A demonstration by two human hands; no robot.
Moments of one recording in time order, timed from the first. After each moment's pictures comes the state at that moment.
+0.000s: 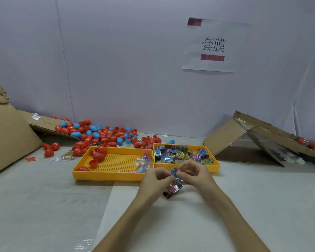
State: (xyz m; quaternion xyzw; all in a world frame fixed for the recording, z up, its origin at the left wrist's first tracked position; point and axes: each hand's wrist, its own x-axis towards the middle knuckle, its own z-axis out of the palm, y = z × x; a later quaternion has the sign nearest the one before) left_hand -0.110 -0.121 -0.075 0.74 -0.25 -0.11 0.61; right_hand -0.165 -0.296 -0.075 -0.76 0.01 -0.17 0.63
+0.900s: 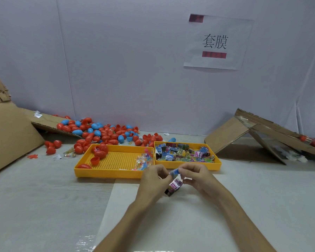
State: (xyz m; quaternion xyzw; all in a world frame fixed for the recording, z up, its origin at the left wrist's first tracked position) left_hand -0.114 -0.123 -0.075 0.81 -0.24 -0.01 0.53; right_hand -0.169 -0.289 -0.066 -0.70 0.01 -0.07 0.71
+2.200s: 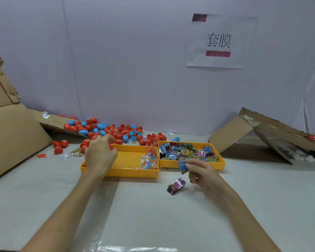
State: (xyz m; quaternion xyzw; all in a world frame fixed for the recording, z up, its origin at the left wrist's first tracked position) left_hand -0.008 -0.012 -0.038 0.92 -0.09 0.25 0.30; right_hand -0.166 -0.296 -0.068 -0.66 0.07 -0.09 0.75
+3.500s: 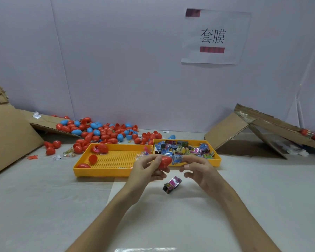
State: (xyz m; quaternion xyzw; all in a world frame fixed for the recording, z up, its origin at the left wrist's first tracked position) left_hand -0.101 -0.096 -0.065 0.62 -0.25 -0.16 0.73; right_hand -0.168 -0.298 -0.065 -0.65 0.01 -0.09 0.75
